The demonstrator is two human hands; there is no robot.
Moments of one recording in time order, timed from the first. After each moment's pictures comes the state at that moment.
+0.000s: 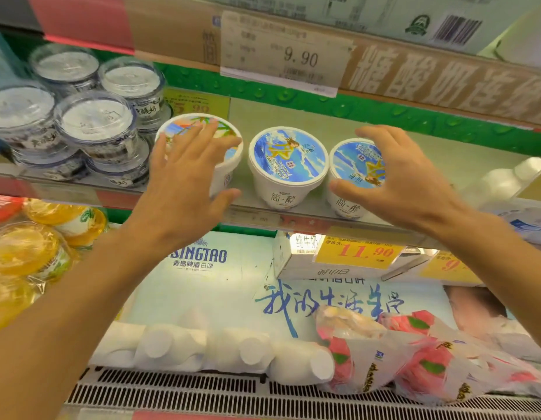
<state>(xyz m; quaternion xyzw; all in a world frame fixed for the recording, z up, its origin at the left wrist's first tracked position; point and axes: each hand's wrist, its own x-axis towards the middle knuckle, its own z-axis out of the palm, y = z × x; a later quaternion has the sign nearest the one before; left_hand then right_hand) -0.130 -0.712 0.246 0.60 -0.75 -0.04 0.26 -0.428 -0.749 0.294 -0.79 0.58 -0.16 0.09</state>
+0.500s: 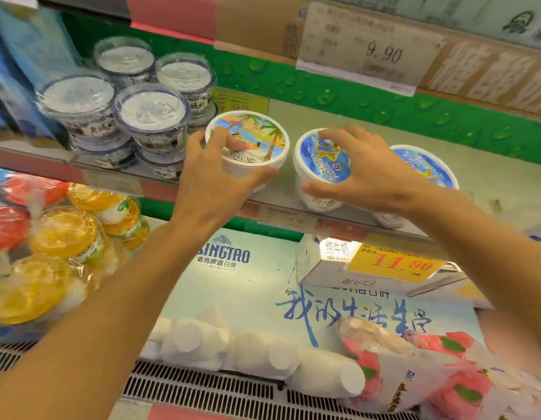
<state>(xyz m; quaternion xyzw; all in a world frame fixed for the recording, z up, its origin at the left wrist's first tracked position) -0.119 -0.715 0.232 0.68 -0.56 -0.17 0.44 -0.346 -0.786 0.275 -0.84 0.52 -0.07 0.12</state>
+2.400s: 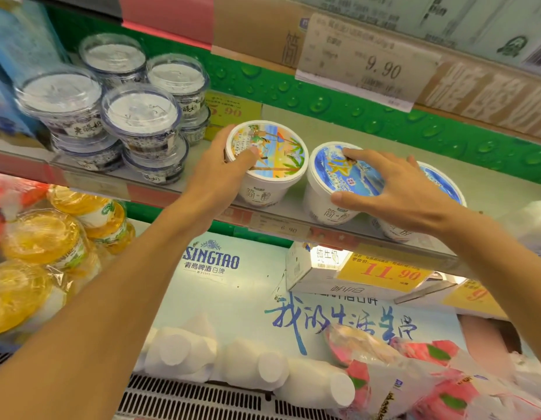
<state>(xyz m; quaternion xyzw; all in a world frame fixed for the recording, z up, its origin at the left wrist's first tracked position) -0.124 -0.743 0.237 0.61 -0.46 -0.43 0.49 -0.395 -0.785 0.276 -0.81 0.56 -0.06 0.13</state>
